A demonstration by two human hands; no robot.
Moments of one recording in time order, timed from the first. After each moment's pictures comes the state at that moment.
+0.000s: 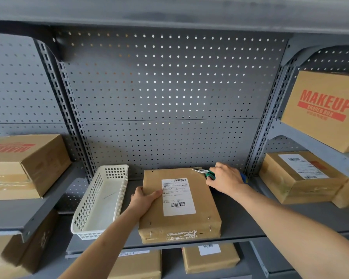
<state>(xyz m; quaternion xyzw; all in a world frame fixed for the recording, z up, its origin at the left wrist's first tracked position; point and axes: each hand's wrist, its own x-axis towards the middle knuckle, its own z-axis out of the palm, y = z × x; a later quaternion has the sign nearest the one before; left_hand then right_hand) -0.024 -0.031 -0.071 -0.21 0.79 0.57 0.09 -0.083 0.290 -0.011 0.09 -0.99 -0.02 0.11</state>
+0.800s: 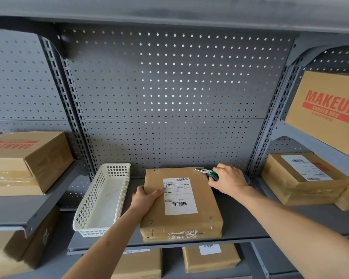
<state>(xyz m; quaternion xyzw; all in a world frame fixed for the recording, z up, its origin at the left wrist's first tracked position) -0.016 -0.028 -0.067 -0.22 0.77 0.59 0.07 -0.078 0.294 -0.013 0.11 -0.98 0.00 0.15</state>
